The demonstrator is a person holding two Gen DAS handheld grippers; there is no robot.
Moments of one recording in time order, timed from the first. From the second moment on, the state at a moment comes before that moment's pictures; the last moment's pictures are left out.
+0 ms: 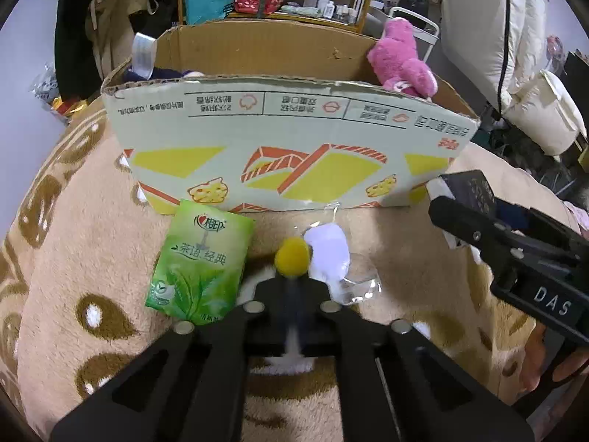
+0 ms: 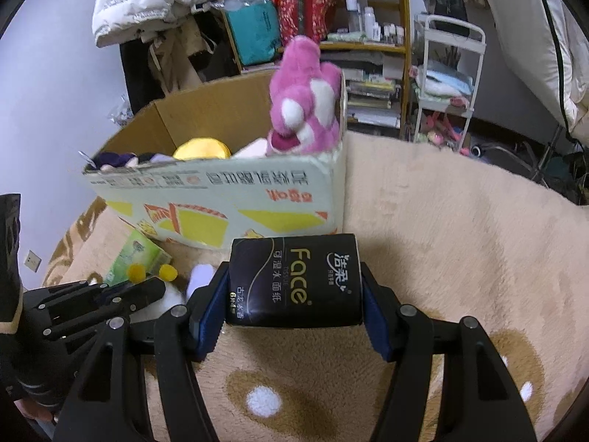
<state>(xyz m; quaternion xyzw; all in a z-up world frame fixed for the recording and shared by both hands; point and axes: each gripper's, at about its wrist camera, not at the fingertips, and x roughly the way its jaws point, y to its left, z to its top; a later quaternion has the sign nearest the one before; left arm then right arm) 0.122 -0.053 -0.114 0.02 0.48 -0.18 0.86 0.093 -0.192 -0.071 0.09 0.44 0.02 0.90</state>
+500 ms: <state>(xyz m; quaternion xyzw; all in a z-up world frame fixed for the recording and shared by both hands) 0.090 -0.038 -0.053 0.04 0.37 -0.16 0.91 0.073 -0.187 -0.029 0.07 0.36 0.03 0.93</state>
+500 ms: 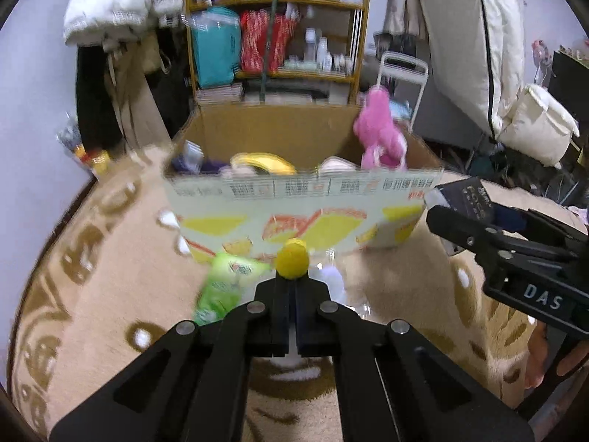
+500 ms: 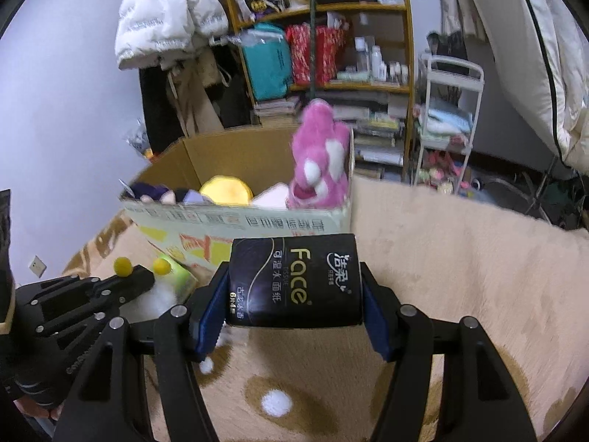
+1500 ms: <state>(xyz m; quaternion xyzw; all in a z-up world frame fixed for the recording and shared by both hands) 0.140 -0.022 0.040 0.03 0.22 -0.17 0.96 0.126 -0.170 0.028 0.04 0.25 0.07 0.96</state>
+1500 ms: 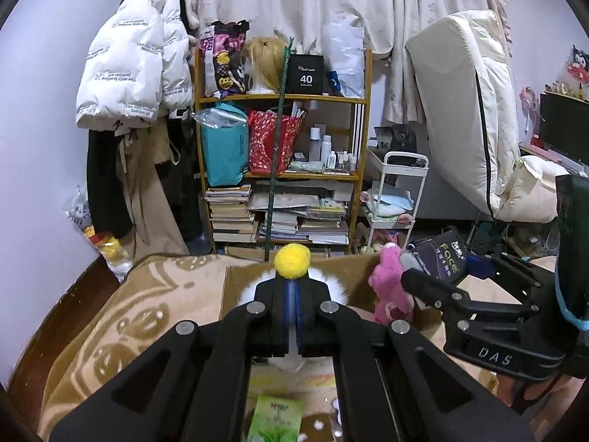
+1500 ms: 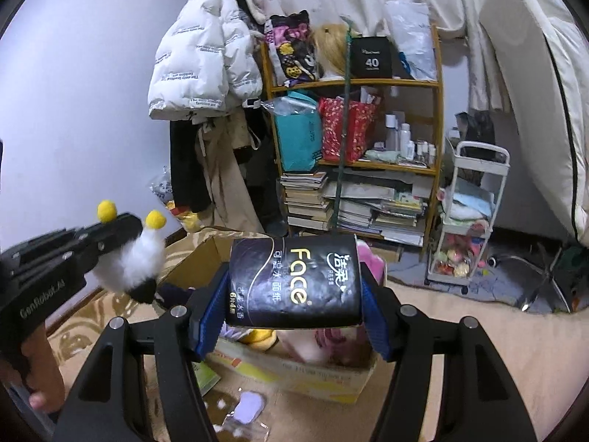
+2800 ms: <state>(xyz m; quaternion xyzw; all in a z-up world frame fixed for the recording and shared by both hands) 0.203 -0.021 -0.012 0.02 0.32 -0.14 0.94 0.155 -0.169 -0.018 0.04 0.30 0.08 0.95</state>
